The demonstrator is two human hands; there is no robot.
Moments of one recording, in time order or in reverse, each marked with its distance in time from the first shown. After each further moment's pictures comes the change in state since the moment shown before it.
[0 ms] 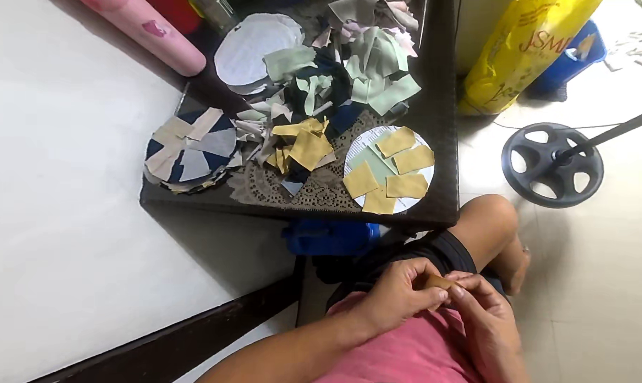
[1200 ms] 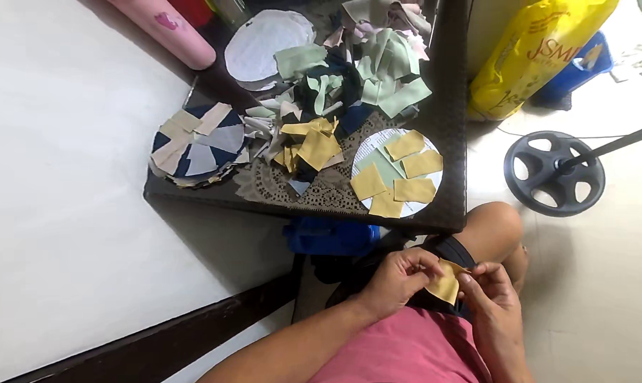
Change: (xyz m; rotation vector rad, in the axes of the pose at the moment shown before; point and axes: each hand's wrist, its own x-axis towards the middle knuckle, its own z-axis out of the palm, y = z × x) left_hand 0.014 -0.016 -0.013 -0.067 0.109 0.247; right_hand 0.025 -0.003 0.007 -0.149 0.108 -0.106
